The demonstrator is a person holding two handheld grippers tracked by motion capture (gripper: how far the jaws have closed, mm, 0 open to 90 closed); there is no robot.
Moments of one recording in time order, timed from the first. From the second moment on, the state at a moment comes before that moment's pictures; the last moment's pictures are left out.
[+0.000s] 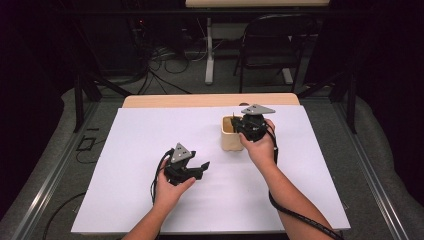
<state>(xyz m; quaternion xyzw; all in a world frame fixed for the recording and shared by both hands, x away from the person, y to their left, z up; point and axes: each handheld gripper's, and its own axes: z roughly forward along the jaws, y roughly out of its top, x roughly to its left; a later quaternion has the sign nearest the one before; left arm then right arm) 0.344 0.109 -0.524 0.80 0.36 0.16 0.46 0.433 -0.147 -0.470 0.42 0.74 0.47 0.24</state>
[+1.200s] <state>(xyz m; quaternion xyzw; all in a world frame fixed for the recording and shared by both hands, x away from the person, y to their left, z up) 0.344 0.113 -0.523 0.79 0.36 0.16 0.46 0.431 -0.146 -0.472 0.42 0.74 0.47 0.24</state>
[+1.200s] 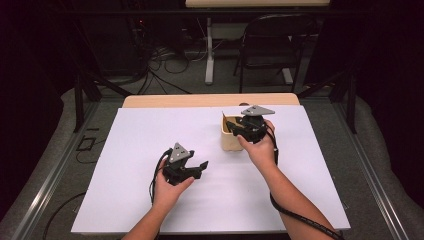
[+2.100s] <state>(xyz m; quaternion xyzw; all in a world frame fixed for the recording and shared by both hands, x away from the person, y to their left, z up) 0.345 0.117 -0.523 0.79 0.37 0.16 0.46 0.413 -0.155 -0.470 0.40 0.74 0.48 0.24</state>
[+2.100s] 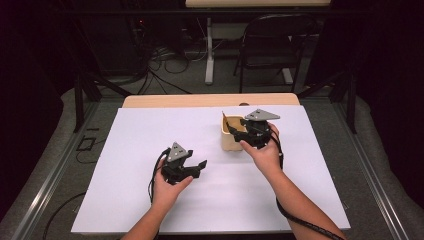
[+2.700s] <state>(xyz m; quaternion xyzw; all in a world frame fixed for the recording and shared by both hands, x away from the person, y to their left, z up) 0.346 0.126 -0.520 0.78 0.38 0.17 0.46 0.382 -0.178 -0.468 0.38 0.75 0.48 0.23</state>
